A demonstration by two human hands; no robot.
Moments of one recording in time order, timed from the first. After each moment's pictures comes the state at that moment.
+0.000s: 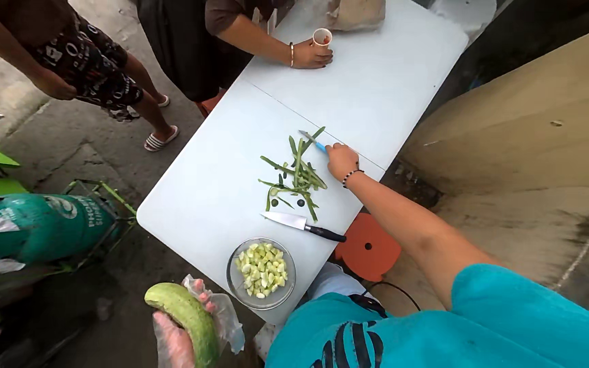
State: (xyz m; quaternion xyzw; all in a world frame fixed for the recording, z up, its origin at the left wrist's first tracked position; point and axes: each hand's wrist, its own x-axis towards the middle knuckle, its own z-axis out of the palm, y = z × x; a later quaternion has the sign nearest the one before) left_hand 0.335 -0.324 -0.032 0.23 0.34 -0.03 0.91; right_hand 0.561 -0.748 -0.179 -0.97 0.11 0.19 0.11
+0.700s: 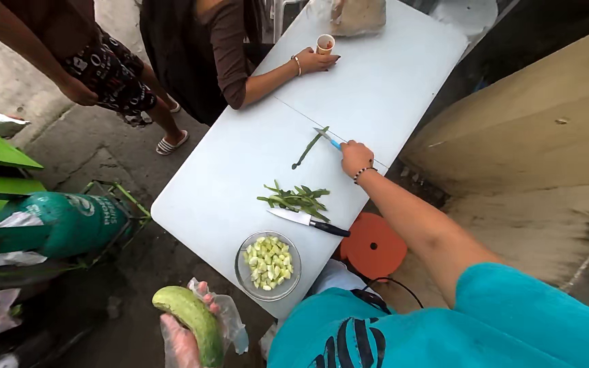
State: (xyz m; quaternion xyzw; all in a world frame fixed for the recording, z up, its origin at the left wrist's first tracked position) left_hand 0.306 -0.307 -0.028 0.24 0.34 -0.01 0.91; right_hand 0.543 -0.760 -0.156 -0.97 0.14 0.17 0.11
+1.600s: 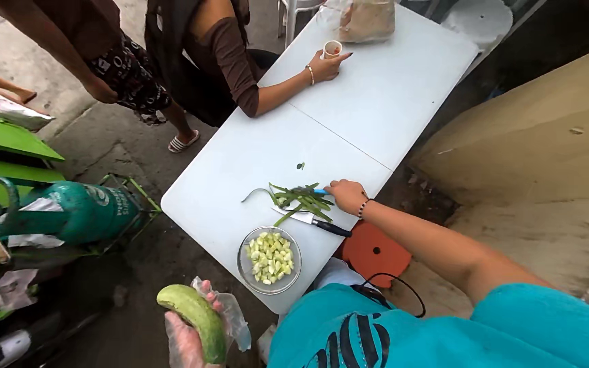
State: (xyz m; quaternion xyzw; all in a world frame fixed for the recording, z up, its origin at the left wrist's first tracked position) left_hand 0.282 -0.316 -0.020 0.22 0.35 0.02 0.91; right_hand 0.467 -0.717 -0.152 -0.95 -0.09 0.27 0.09
